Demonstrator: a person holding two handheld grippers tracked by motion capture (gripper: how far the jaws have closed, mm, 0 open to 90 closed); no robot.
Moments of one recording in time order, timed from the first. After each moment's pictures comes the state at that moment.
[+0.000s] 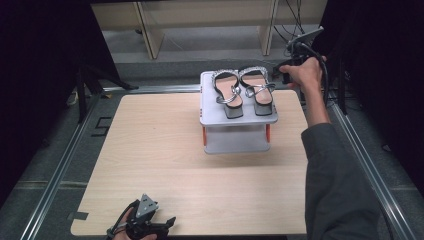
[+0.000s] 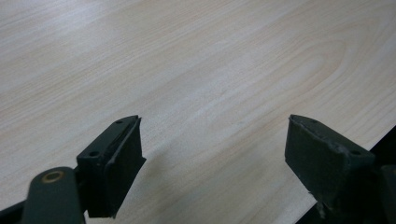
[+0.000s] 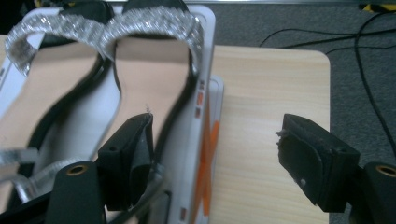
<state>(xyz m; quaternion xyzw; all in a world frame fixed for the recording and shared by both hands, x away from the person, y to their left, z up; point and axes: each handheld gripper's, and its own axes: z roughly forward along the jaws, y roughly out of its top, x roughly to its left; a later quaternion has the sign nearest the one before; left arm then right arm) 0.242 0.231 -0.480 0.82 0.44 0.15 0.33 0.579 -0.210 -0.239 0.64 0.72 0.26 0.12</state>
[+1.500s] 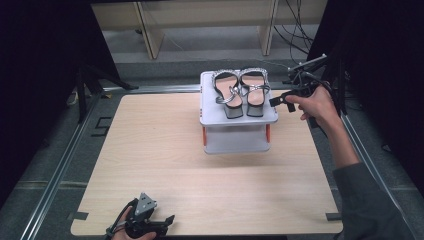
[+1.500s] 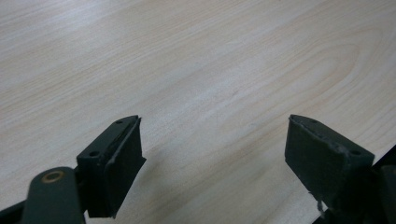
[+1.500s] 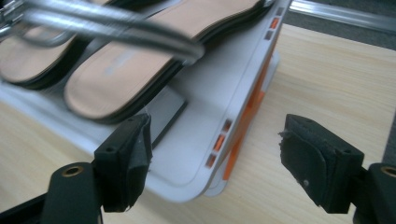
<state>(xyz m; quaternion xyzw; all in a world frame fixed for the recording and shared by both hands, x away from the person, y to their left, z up) 0.245 0.237 -0.478 0.82 0.44 0.15 0.32 0.512 -0.218 -0.273 0.51 0.79 0.32 0.09</state>
